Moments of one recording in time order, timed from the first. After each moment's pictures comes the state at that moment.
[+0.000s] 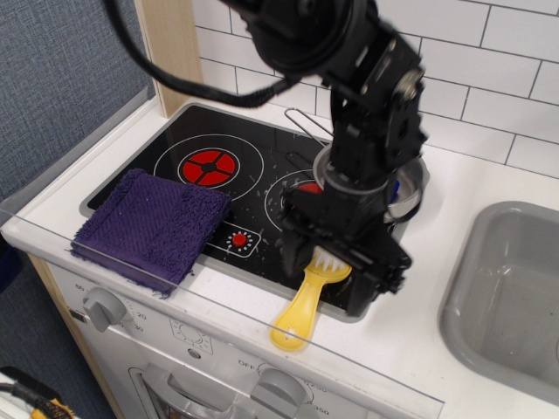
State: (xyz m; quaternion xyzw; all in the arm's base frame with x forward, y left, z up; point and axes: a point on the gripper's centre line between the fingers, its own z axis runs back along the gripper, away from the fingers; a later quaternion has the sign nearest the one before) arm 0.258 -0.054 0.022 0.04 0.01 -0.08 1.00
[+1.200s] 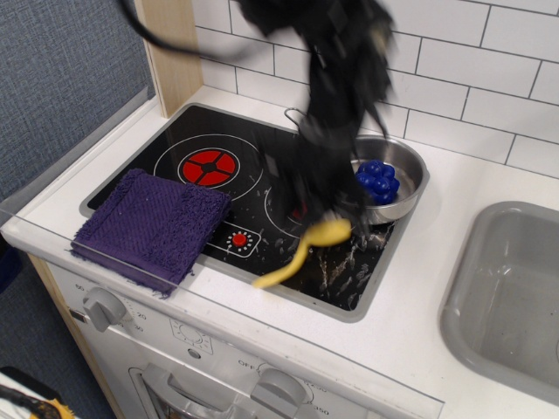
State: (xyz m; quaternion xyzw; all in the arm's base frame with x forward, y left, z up) arm 0.294 0.001 0.066 0.10 -0.03 -0.06 0.99
